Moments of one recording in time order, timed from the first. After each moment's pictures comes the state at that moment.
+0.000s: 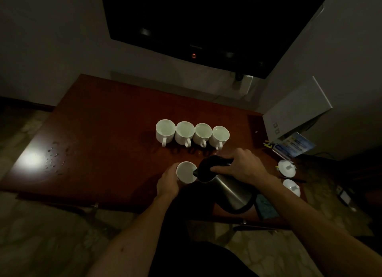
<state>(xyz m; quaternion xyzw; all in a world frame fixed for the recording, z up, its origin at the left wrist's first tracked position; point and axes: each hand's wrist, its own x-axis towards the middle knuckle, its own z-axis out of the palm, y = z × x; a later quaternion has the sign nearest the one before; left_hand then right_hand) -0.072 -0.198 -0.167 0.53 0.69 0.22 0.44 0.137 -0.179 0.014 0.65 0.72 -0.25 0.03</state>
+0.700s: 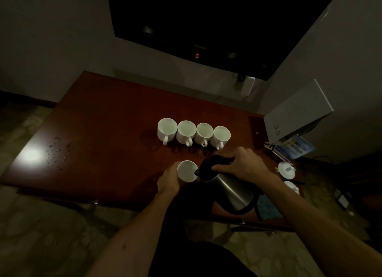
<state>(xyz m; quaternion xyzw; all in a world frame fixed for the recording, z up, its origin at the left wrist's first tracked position) -0.073 -0.197 -0.162 0.54 0.70 0.19 0.43 0.135 -0.176 0.019 0.64 0.72 -0.24 0.05</state>
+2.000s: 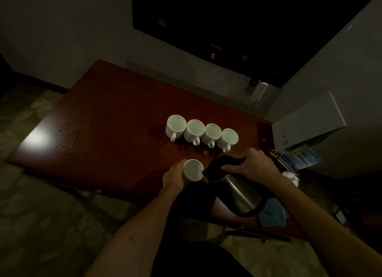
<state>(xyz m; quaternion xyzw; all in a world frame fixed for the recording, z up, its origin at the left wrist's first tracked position) -0.074 -0.197 -0.162 0.53 0.70 0.20 0.44 0.128 -0.170 0.033 0.63 0.74 -0.22 0.08</state>
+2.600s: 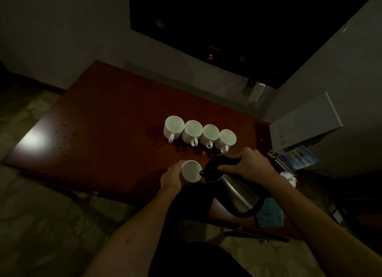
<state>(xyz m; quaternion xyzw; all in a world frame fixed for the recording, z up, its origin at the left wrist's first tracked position) -0.074 -0.196 -0.159 0.53 0.69 0.20 0.45 0.126 -0.166 0.030 0.62 0.75 -0.22 0.08</state>
